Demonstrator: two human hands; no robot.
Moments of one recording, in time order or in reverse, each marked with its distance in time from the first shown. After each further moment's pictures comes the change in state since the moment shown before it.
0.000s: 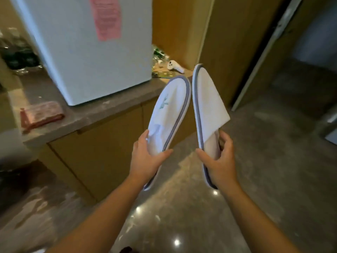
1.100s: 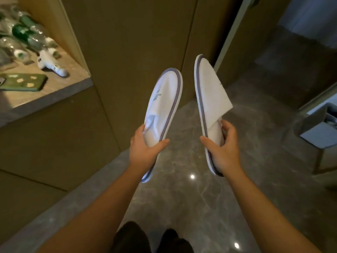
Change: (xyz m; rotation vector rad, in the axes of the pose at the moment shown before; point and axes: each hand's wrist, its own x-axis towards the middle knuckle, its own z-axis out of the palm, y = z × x) left_hand 0.311 0.124 0.521 -0.064 -0.064 -0.182; right_hand 0.499 0.224 -0.308 -0.067 0.020 0.165
